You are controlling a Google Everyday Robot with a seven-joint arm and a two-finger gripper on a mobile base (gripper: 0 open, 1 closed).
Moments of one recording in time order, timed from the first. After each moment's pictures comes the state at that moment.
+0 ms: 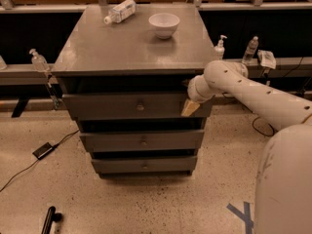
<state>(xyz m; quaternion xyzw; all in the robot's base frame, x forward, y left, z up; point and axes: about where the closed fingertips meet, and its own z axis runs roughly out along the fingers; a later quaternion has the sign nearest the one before) 0.785 -0.141 0.651 -0.69 0.65 -0.08 0.32</state>
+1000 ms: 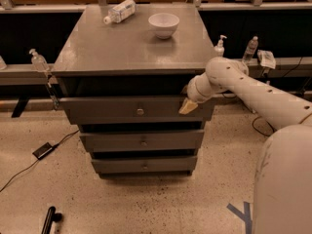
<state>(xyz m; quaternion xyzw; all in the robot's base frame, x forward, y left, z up) 0.775 -0.131 0.646 -0.69 0.65 -0.03 0.31</state>
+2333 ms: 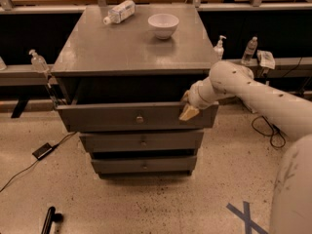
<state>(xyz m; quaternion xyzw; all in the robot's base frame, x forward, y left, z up) 0.741 -0.126 0.652 -0.69 0.65 -0.01 0.31</state>
